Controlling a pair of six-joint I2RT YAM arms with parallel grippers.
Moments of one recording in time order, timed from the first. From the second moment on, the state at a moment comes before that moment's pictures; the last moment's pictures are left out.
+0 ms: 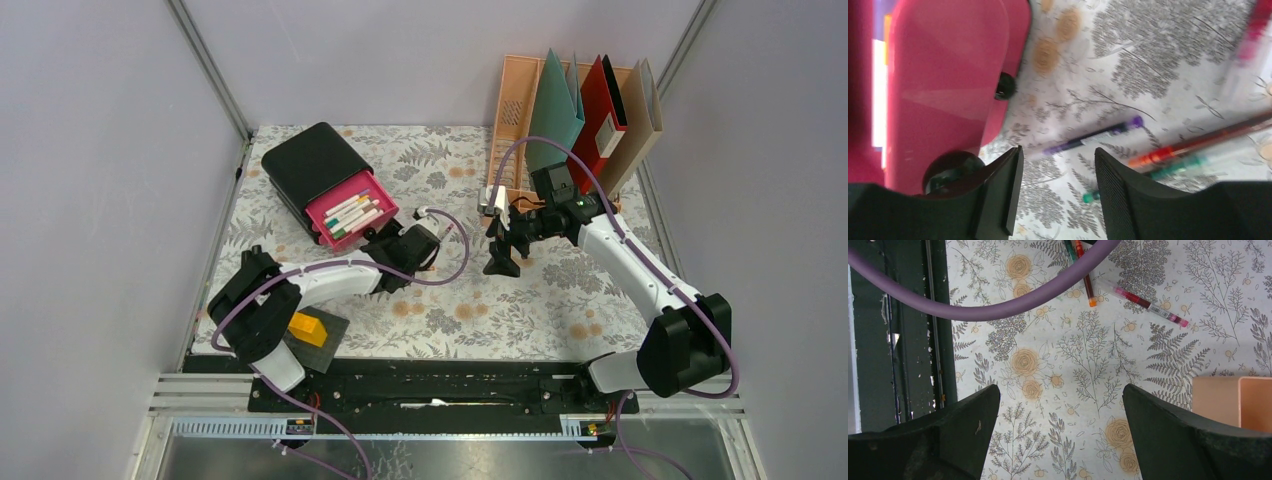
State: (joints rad) left arm -0.84 1.62 0.92 -0.27 -0.73 0.06; right arm 0.36 1.39 1.15 -0.79 -0.82 -0.82
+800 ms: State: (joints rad) left arm -0.63 1.72 1.17 -0.23 -0.73 0.07; right arm 0.36 1.39 1.15 -0.80 -0.82 -0.83
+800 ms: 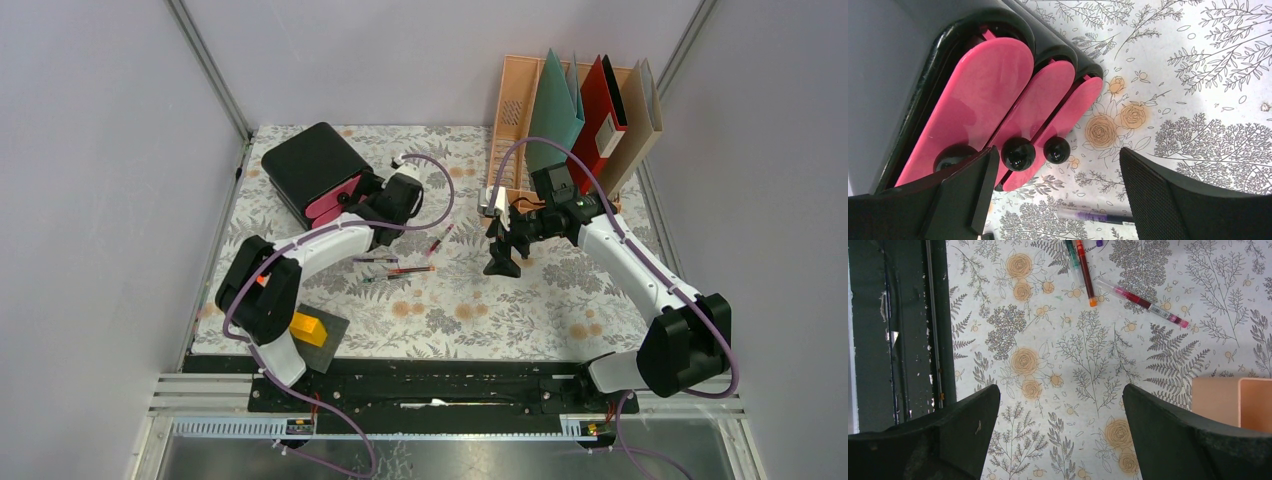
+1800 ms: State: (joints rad) left arm -0.58 1.41 0.86 -0.13 -0.64 -0.45; right arm 0.36 1.39 1.15 -0.81 -0.83 -0.84
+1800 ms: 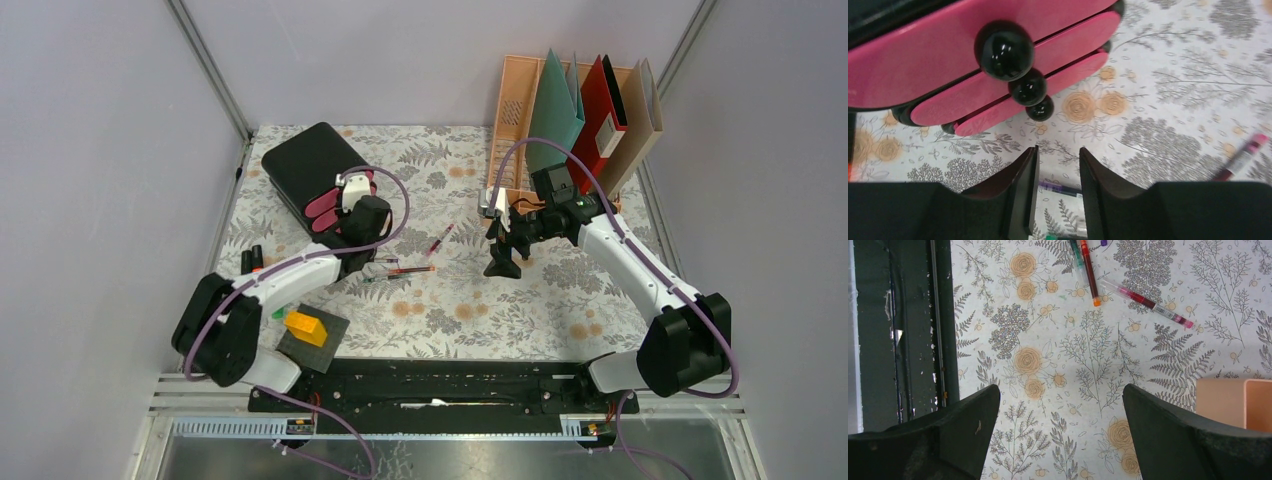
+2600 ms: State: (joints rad) left arm -0.49 1.73 1.04 -0.12 -0.89 -0.60; right arm 0.36 1.40 1.15 -0.81 -0.83 -0.85
